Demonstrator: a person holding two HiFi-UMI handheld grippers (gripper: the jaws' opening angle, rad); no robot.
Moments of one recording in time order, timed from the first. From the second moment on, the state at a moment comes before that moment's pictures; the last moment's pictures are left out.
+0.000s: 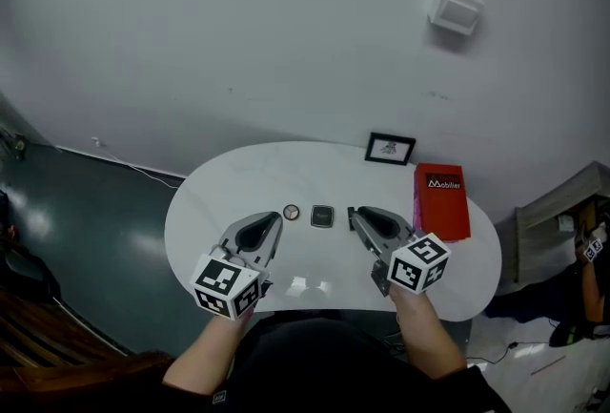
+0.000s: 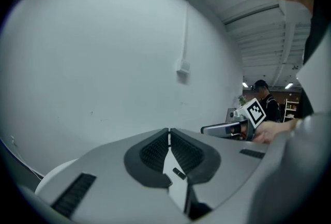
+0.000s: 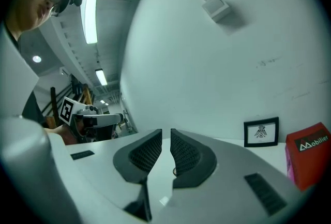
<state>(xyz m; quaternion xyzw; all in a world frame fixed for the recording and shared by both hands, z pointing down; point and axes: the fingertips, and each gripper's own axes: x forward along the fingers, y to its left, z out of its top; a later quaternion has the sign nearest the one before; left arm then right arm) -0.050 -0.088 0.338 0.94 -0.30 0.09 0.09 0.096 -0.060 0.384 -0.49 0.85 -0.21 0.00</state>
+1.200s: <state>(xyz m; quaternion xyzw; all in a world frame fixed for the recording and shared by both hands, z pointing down) -0.108 -0.128 0.269 0.93 -0.36 0.06 0.02 0.040 -0.077 0.270 -0.48 0.87 -0.07 0.07</state>
